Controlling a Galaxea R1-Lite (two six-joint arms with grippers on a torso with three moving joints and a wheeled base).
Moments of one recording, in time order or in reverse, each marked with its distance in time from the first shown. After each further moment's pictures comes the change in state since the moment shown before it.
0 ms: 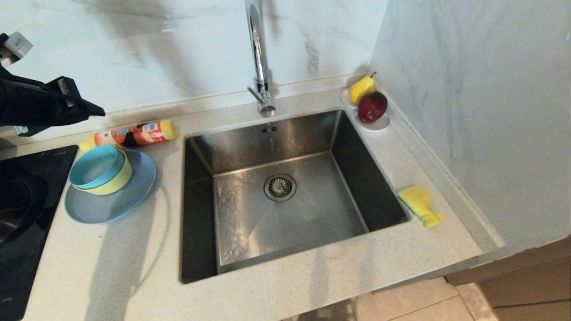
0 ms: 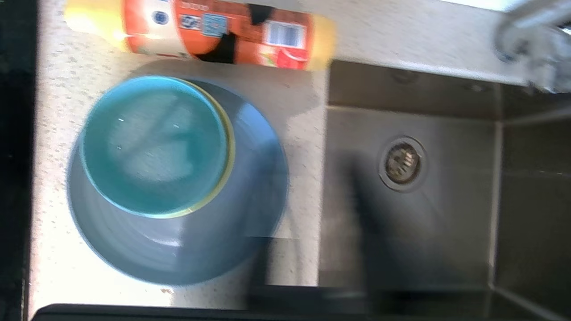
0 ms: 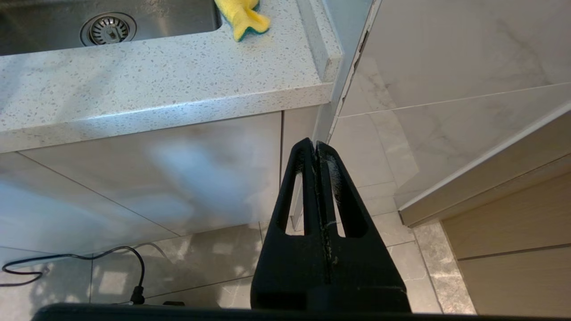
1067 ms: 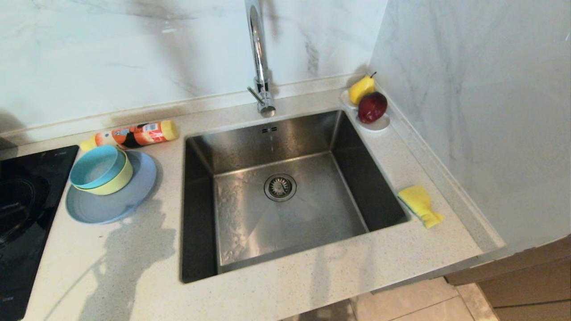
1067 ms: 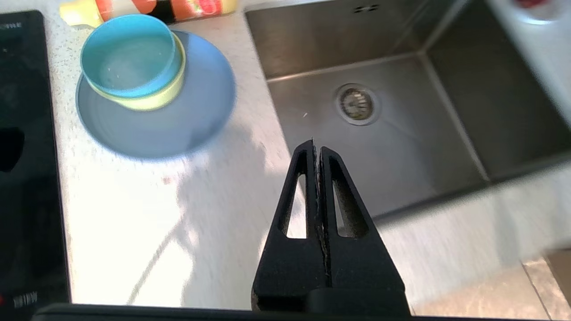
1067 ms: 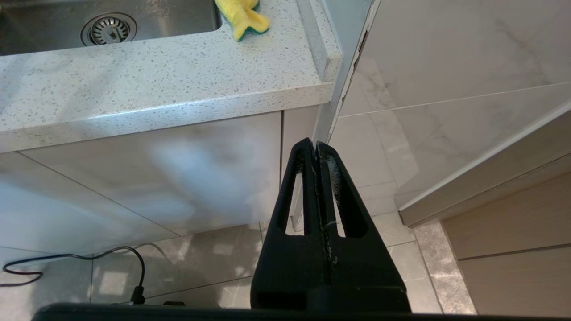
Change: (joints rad) left arm -0.166 -0.936 0.981 -0.345 -0.002 0.206; right arm 0.000 0.000 0.000 0.000 0.000 0.000
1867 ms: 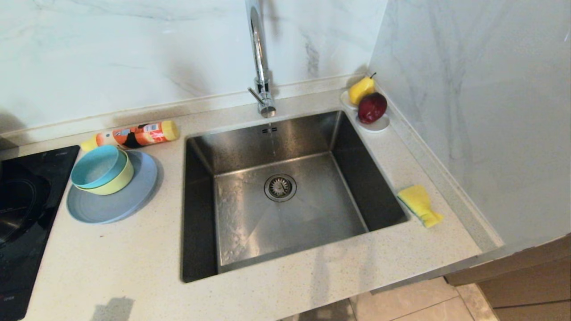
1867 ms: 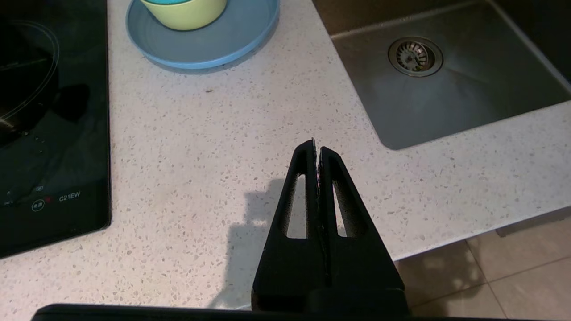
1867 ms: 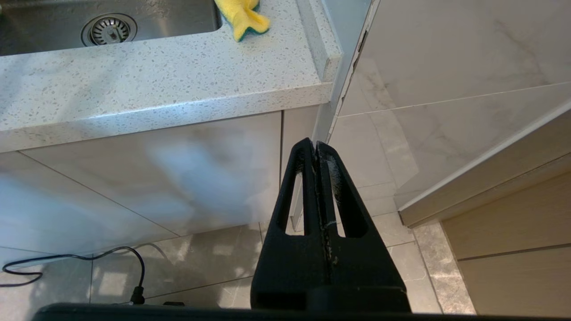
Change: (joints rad) left arm -0.014 -0.502 0.623 -0.207 0.127 0.147; right arm 0.000 0.000 0.000 0.000 0.000 0.000
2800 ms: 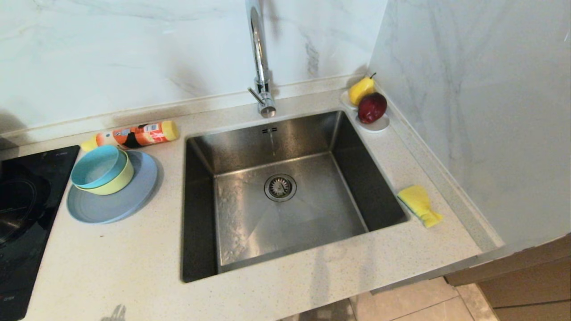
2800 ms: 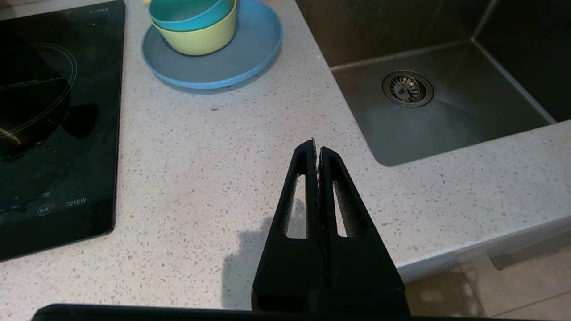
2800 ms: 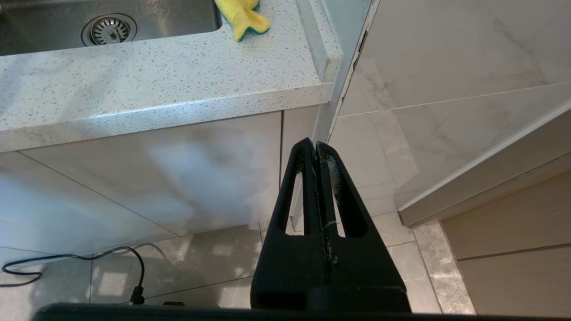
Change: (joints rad) left arm -0.018 -0.195 0.014 0.076 0.023 -0.025; right arm 0.000 0.000 0.000 0.001 0.000 0.000
